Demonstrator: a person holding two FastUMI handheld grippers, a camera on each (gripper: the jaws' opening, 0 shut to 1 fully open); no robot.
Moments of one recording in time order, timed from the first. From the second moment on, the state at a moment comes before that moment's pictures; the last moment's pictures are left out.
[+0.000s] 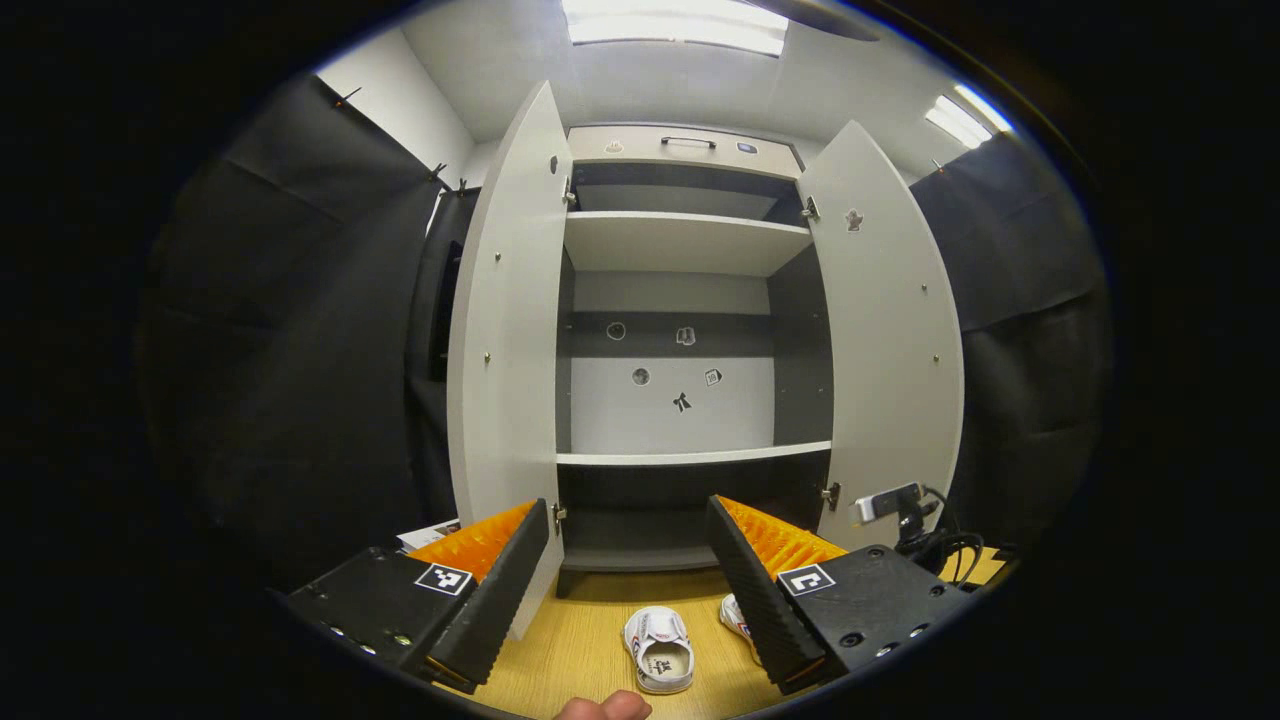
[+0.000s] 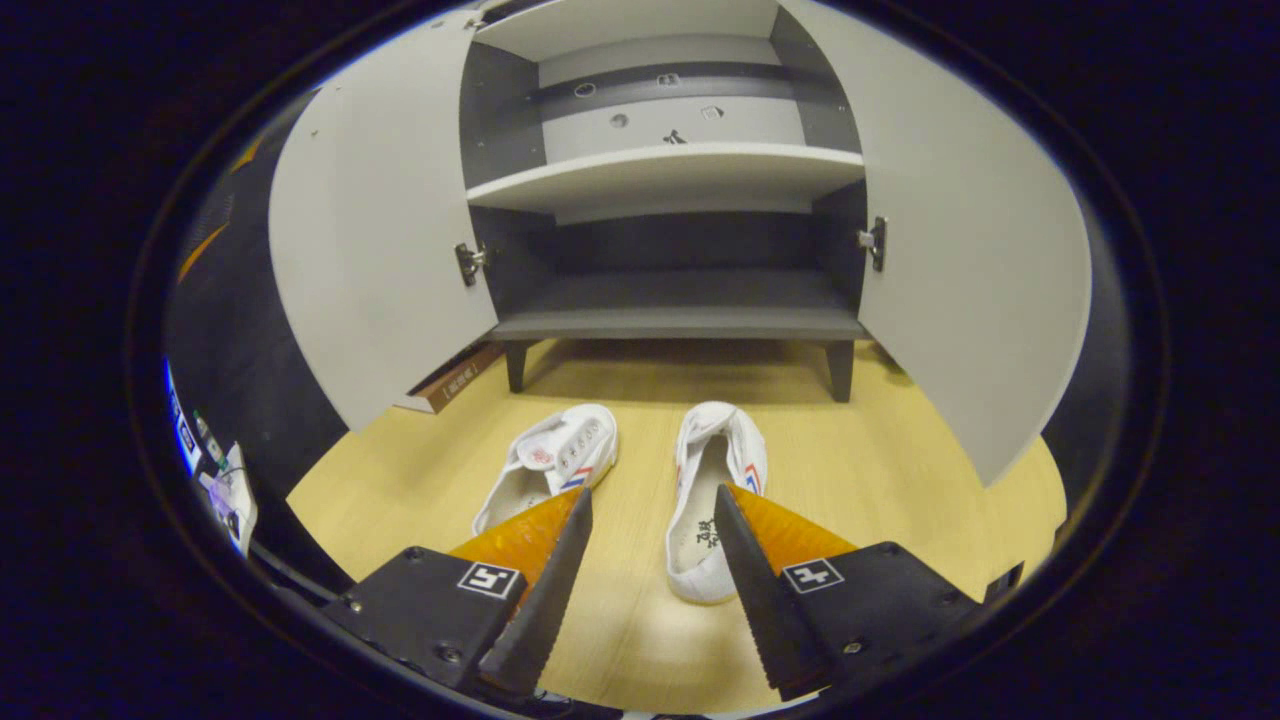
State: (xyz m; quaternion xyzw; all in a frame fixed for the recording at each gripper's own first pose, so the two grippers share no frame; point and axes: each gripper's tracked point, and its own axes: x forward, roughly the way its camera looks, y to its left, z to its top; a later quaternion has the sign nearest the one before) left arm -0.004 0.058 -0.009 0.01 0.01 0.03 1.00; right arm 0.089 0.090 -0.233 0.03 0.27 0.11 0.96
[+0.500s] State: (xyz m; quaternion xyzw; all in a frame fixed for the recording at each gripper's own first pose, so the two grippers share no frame) left arm 0.015 0.083 -0.029 0.01 0.03 0.04 1.00; right arm 0.161 0.078 -0.289 0.02 0.32 0.07 0.94
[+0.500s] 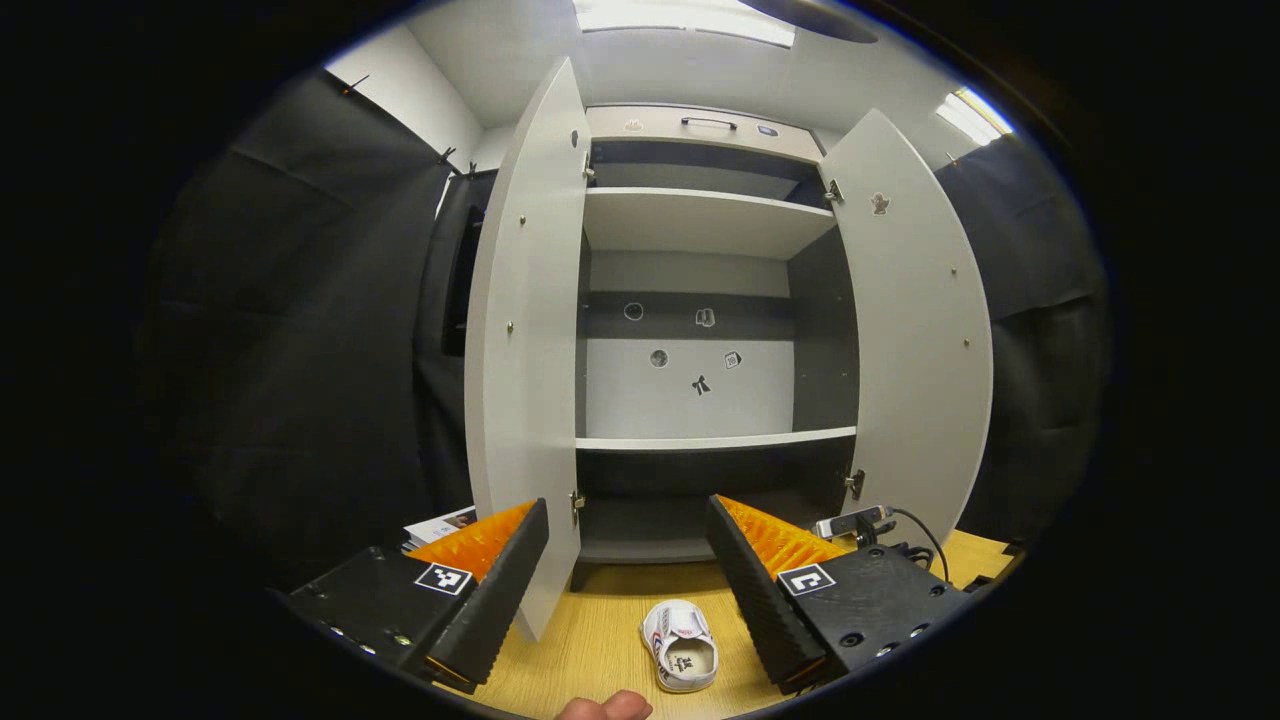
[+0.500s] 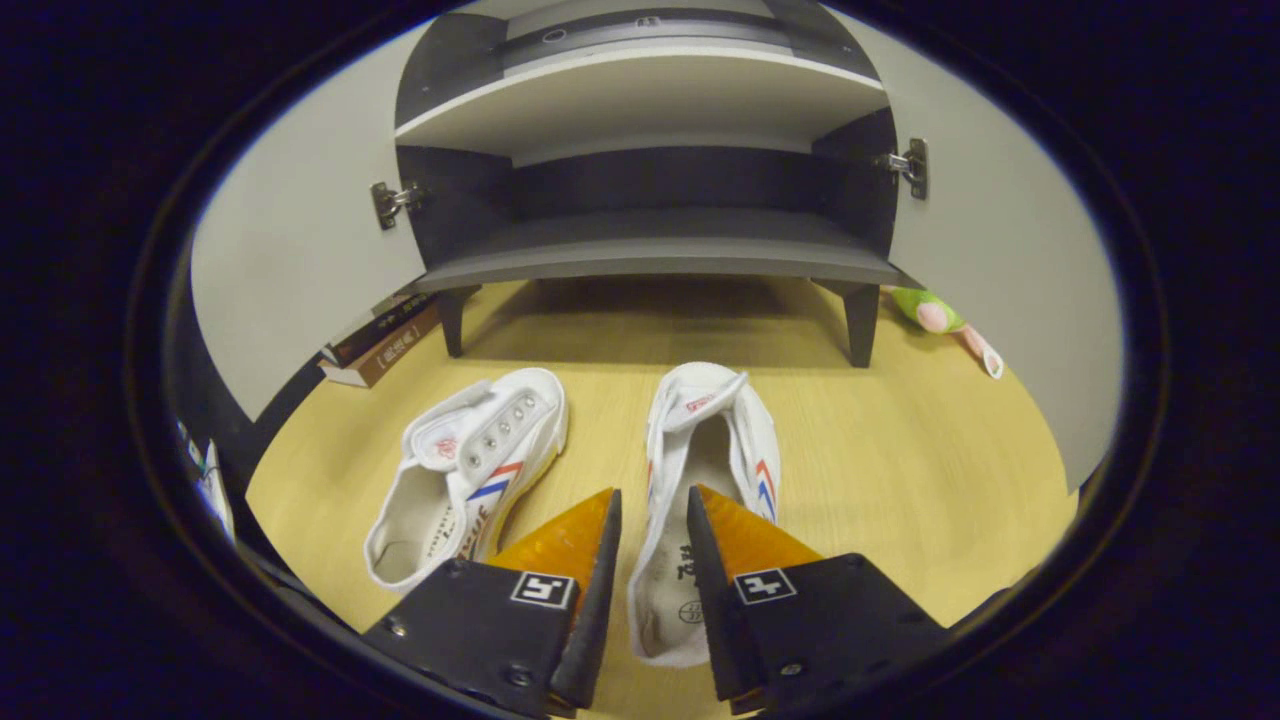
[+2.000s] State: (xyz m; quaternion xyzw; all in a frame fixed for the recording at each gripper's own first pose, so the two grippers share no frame) left arm 0.026 0.005 -0.047 -0.03 0.02 -0.04 1.00; right arm 0.240 0.084 0.086 -0.08 0.10 0.11 0.98
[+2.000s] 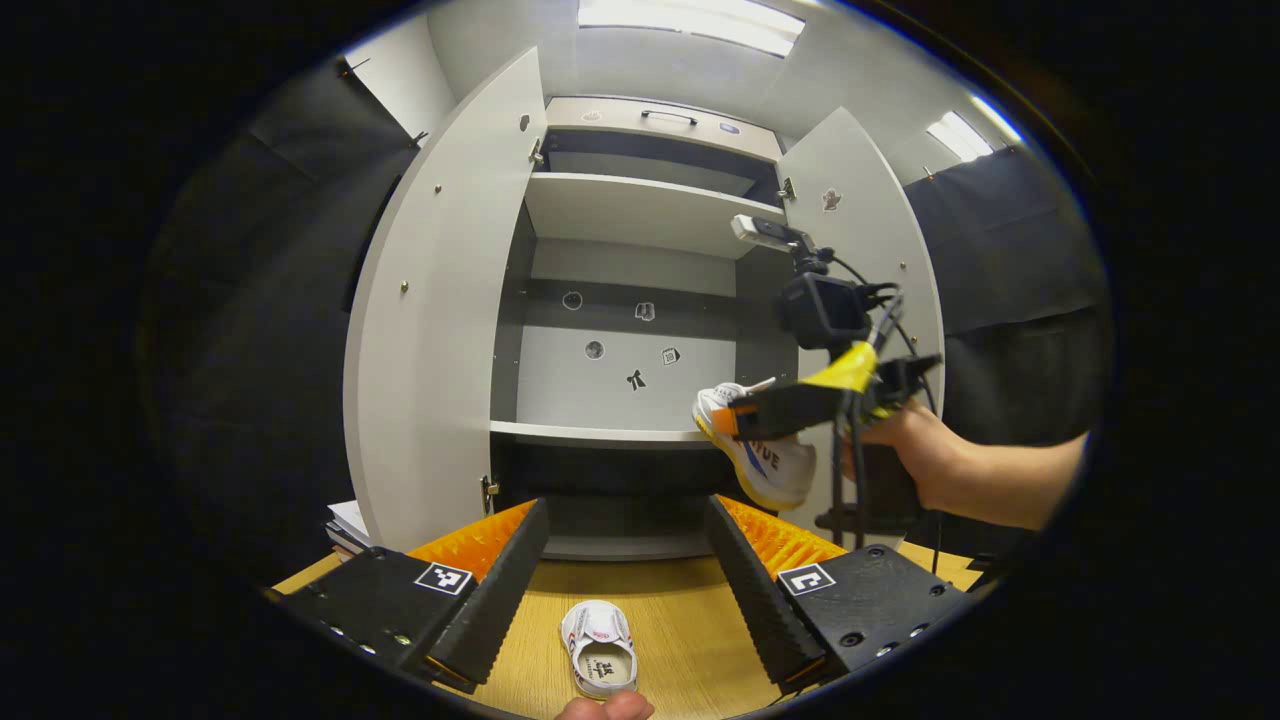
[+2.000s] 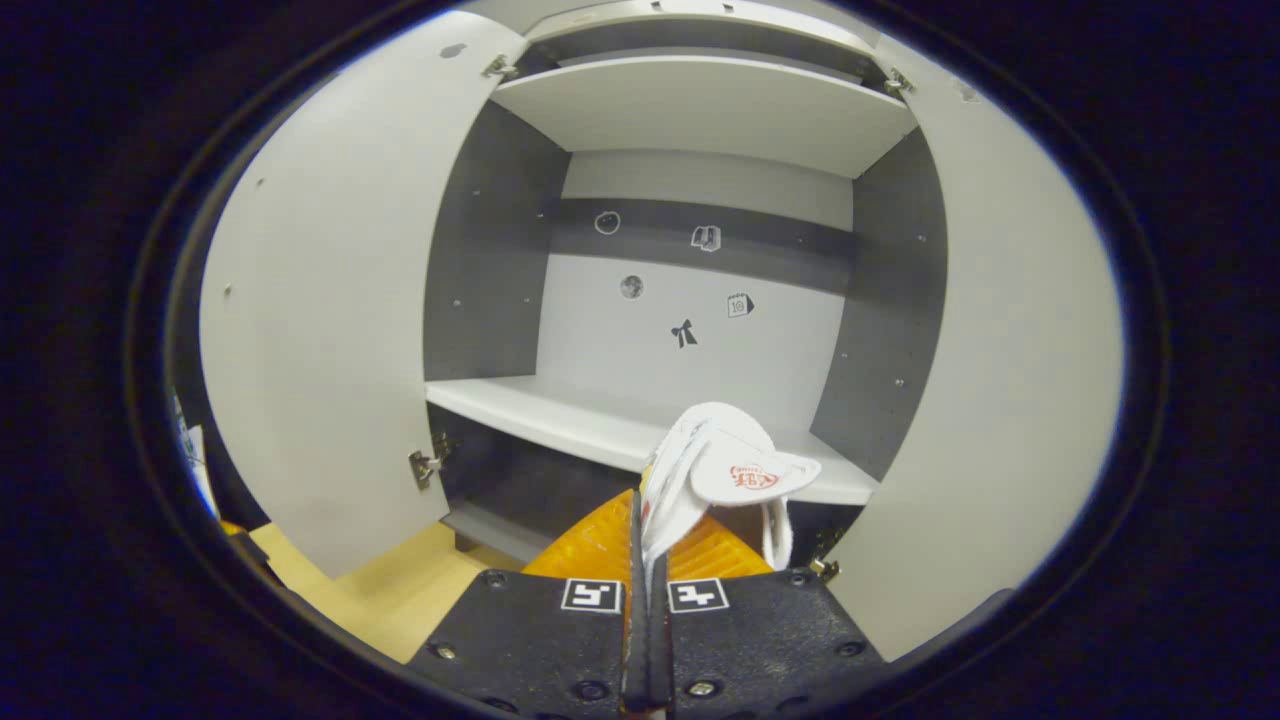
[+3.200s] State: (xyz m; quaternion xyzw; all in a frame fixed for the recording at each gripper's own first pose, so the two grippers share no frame) left arm 0.019 0.043 -0.069 0.02 0.05 -0.01 1.00; right arm 0.348 0.063 0.153 -0.15 0.17 0.03 0.97
